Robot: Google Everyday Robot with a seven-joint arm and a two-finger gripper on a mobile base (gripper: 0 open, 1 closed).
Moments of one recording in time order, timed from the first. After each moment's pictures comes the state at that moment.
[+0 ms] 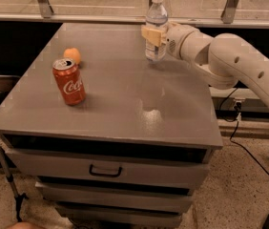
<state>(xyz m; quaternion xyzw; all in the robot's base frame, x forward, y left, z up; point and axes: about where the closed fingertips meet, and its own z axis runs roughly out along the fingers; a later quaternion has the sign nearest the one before) 0.756 -0.075 0.946 -0.21 0.69 0.21 0.66</state>
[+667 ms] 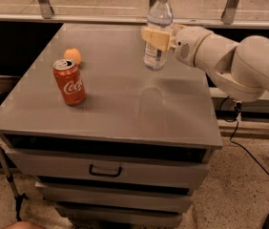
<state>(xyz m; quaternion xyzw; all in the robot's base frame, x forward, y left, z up) 0.673 -0.072 0.978 -0.22 0.68 0.27 0.65</state>
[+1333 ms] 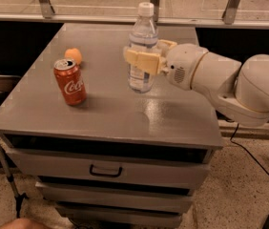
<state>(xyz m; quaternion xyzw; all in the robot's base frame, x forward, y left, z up) 0.576 -0.026 0.978 -0.28 0.65 0.32 0.63</state>
